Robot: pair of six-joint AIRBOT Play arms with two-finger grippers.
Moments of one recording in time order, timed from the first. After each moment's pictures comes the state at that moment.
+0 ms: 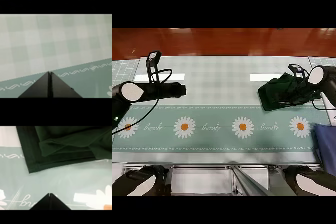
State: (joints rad) left arm -0.18 -1.05 0.86 1.13 -0.71 -1.41; right arm 0.05 -1.28 1.09 -1.47 1.26 1.63
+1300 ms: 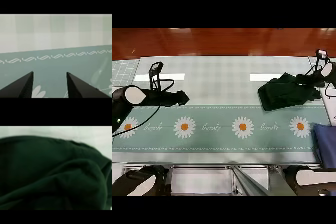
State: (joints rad) left arm -0.17 -1.05 0.81 1.18 -0.84 -1.55; right arm -0.23 -1.58 1.28 -1.60 0.81 1.62
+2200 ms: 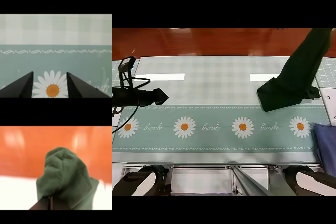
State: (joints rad) left arm 0.04 -0.88 0.87 1.26 -1.06 -1.49; right arm -0.10 -1.28 1.85 -1.34 0.96 1.34
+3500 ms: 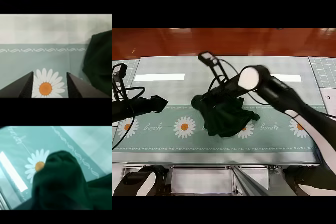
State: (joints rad) left arm 0.04 -0.68 0.72 1.20 -1.00 -1.45; right arm 0.71 -1.50 1.44 -1.01 0.96 1.39
